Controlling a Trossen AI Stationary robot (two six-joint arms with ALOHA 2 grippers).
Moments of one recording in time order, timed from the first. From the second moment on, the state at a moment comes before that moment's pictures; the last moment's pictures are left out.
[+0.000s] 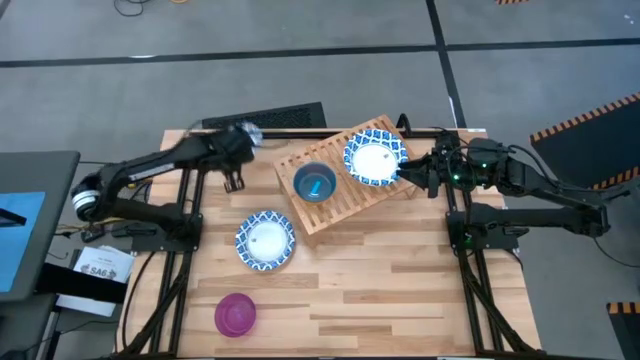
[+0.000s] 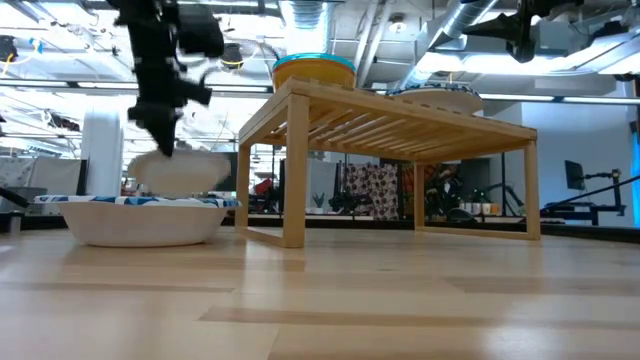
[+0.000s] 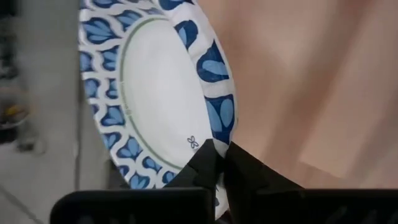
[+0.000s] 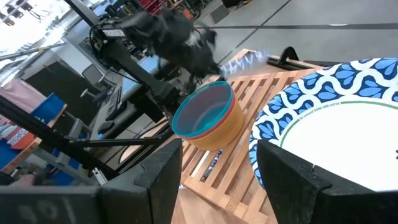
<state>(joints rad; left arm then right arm) 0.57 1.21 0.94 -0.89 -0.41 0.38 -0.28 0.62 0.77 -0.34 -0.07 0.62</state>
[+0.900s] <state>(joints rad) 0.20 1.78 2.15 -0.95 -0.48 0.72 -0.30 0.62 0.77 0.01 -0.05 0.62</state>
